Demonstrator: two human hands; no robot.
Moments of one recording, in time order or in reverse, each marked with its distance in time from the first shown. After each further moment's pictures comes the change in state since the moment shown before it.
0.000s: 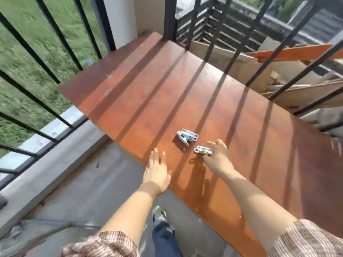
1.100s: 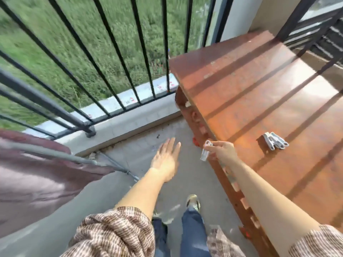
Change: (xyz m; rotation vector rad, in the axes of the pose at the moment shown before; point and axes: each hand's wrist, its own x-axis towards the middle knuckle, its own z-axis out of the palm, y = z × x) left_hand -0.127 -0.173 -0.022 0.076 0.078 -0.202; right_hand -0.076 -0.173 0.110 0.506 -0.440 -0.033
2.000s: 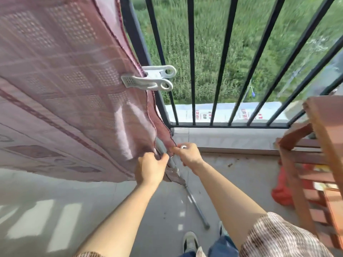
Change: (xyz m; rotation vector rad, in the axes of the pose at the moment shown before) left_hand -0.135 -0.301 -0.012 -0.626 0.707 -1.125; right_hand -0.058 -0.137 0.425 -0.241 -0.670 -0.319
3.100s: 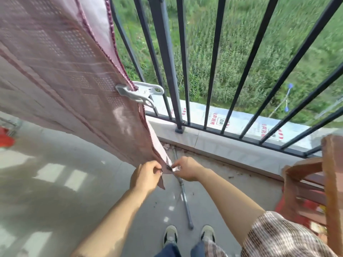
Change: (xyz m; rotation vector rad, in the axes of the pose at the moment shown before) left_hand -0.046 0.017 -0.001 0.007 -0.147 -0.012; right_hand -0.002 -0.007 -0.050 -0.999 -0.581 -0.230
